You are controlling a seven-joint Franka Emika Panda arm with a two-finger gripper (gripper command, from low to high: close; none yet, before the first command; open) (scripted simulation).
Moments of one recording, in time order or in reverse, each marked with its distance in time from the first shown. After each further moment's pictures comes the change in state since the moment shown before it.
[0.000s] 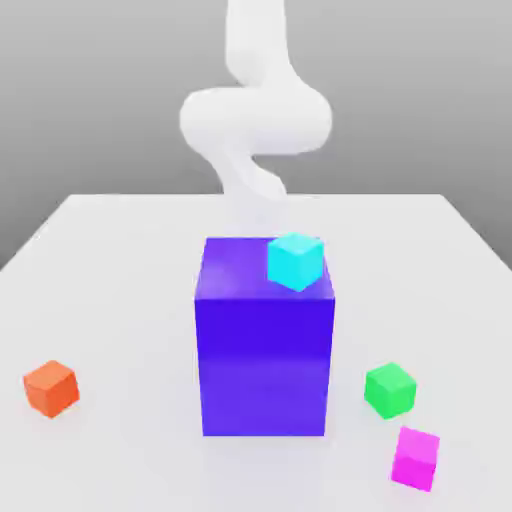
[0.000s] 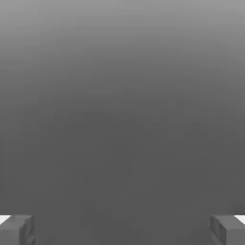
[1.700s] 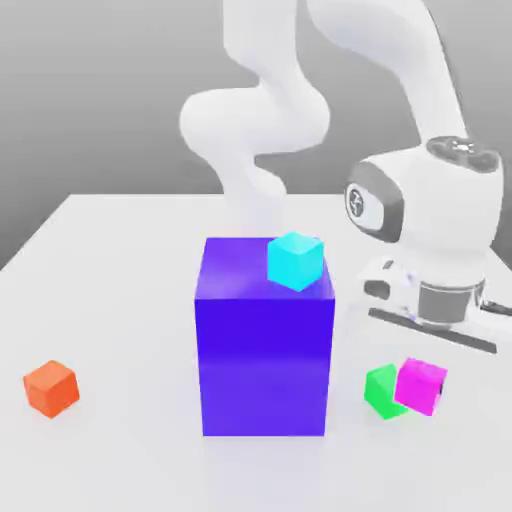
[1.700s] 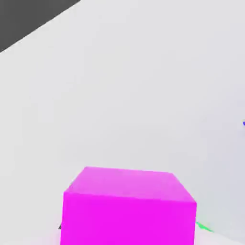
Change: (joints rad) arm 0.255 0.754 0.220 -0.339 0.005 0.365 1.079
